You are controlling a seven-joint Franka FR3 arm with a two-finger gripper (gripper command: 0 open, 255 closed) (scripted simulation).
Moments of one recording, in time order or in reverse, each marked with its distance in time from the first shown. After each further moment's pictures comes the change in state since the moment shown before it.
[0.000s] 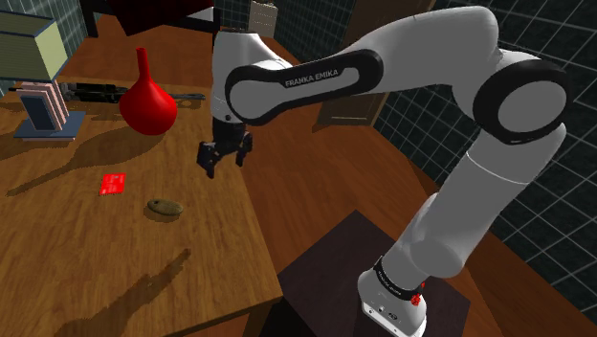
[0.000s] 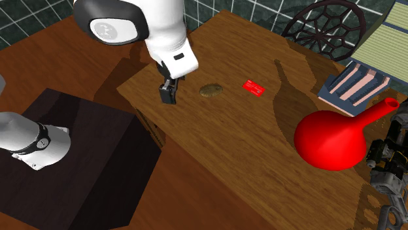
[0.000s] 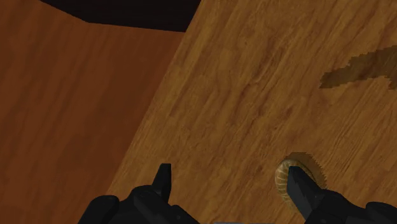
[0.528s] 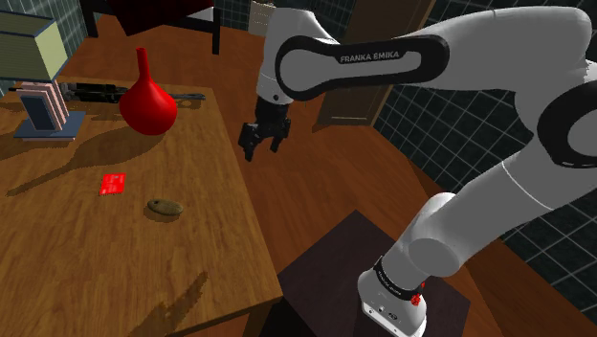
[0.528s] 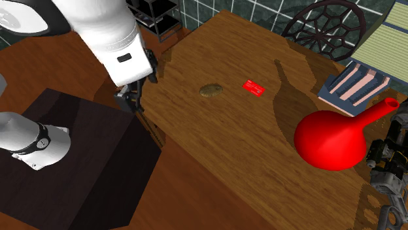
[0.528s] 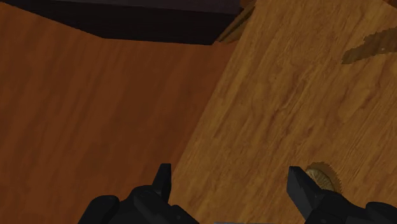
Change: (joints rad) arm -0.048 -0.295 -0.085 -0.173 0.107 -0.100 -0.145
